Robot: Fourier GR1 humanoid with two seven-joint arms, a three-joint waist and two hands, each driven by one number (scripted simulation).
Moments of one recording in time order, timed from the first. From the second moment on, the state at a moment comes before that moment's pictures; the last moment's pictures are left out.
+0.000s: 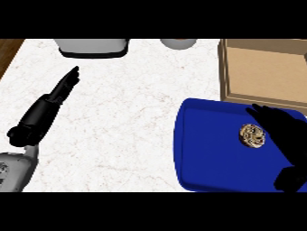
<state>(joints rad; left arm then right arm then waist) -0.23 0.39 -0.13 -1.51 0.01 -0.08 -0.08 -0.12 -0.69 0.32 -1.91 0.64 0.51 0.49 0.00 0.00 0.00</state>
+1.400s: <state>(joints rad) -0.23 0.27 -0.01 -1.53 -0.10 -0.19 -0.07 -0.16 -0.44 0.24 -1.53 1.04 0.43 0.25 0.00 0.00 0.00</state>
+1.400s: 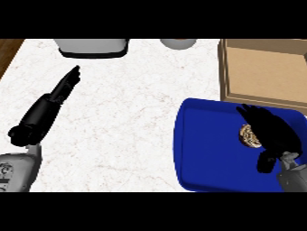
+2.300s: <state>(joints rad) -0.20 0.24 0.03 -1.56 -0.14 -0.25 -0.07 -0.19 -0.43 0.17 -1.33 1.15 0.27 0.01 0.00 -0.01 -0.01</state>
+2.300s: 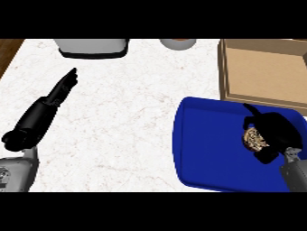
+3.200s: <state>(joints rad) -0.22 0.23 0.04 -1.55 -0.15 -0.25 -0.06 -0.24 -0.42 0.39 -1.45 1.02 0.15 -0.70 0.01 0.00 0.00</state>
